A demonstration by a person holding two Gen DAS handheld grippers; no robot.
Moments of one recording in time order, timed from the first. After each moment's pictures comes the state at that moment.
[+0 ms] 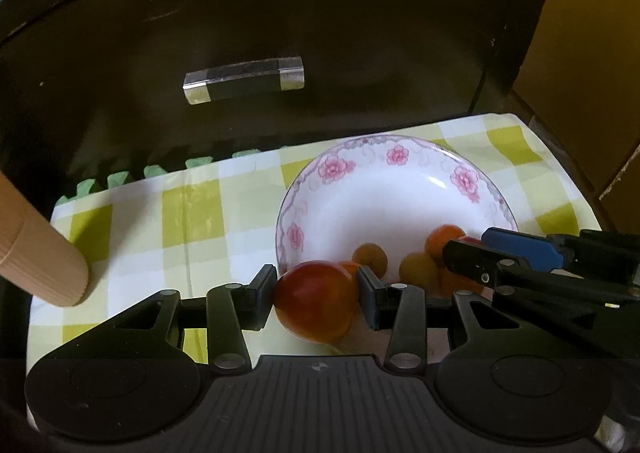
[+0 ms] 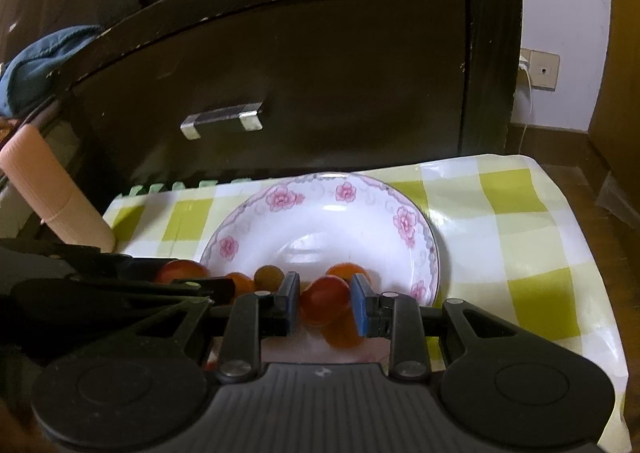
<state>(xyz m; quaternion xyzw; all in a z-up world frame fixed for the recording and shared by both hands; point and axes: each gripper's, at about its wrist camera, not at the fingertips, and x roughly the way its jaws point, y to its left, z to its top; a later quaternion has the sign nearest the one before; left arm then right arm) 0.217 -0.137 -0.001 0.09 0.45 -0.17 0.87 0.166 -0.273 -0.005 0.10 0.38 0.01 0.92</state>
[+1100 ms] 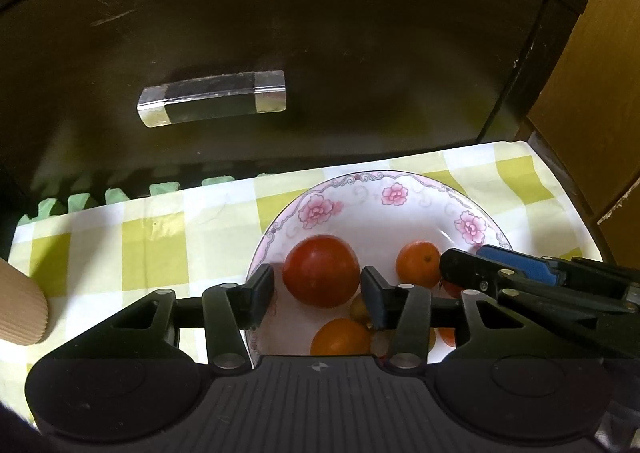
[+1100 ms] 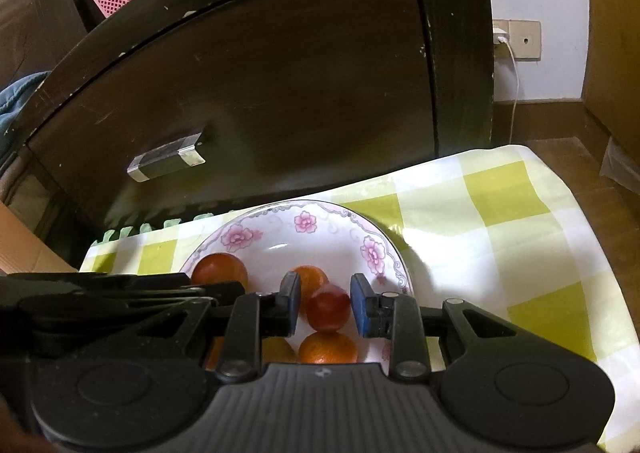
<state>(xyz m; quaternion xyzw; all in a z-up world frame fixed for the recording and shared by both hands) 0.253 -0.158 -0.015 0.06 0.45 -0.18 0.87 0.200 -0.309 -0.024 0.17 0.38 -0.01 0.91</state>
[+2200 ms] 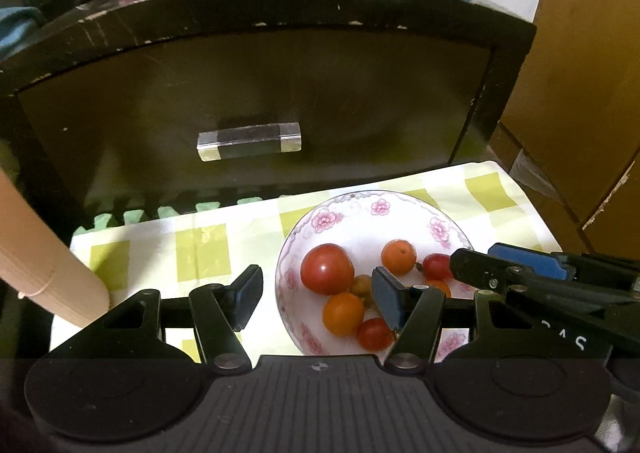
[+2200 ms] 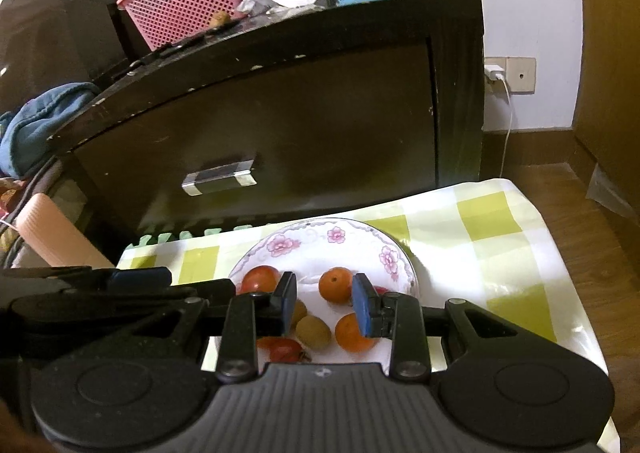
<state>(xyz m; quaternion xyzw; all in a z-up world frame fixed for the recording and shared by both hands) 0.198 -0.138 0.041 0.07 0.41 -0.18 0.89 0.154 -0.291 0.029 0.15 0.35 -0.01 0.92</state>
